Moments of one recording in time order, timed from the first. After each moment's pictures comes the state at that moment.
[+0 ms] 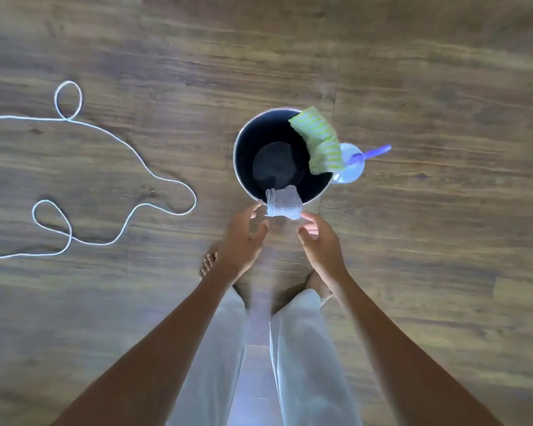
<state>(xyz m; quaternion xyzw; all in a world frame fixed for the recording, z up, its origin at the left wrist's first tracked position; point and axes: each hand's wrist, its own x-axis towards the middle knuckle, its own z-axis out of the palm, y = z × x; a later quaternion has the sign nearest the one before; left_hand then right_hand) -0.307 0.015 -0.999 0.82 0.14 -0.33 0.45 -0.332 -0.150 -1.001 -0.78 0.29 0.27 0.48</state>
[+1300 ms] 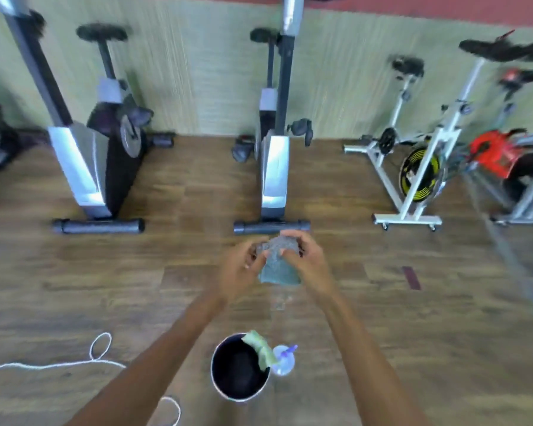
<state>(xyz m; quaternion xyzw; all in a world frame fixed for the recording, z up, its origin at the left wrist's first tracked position) -0.134 -0.064 -0.480 0.83 -0.16 -0.06 0.54 -0.168 -0.228 -0.464 -0.73 0.07 -0.04 0.68</state>
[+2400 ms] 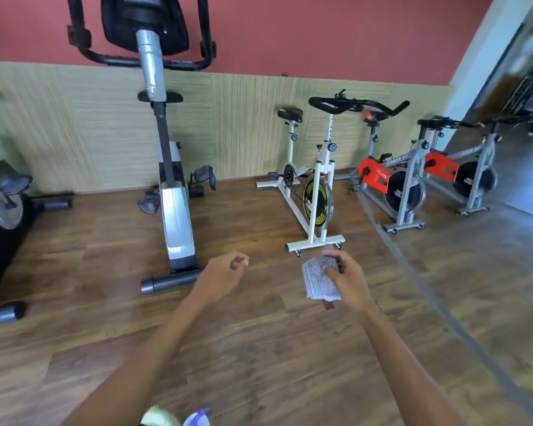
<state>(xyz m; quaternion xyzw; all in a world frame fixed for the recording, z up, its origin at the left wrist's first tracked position) -0.126 -0.361 -0.406 0.85 -0.28 -0.11 0.43 -0.273 -0.602 -0.387 -0.77 0.23 -0.20 0.56</state>
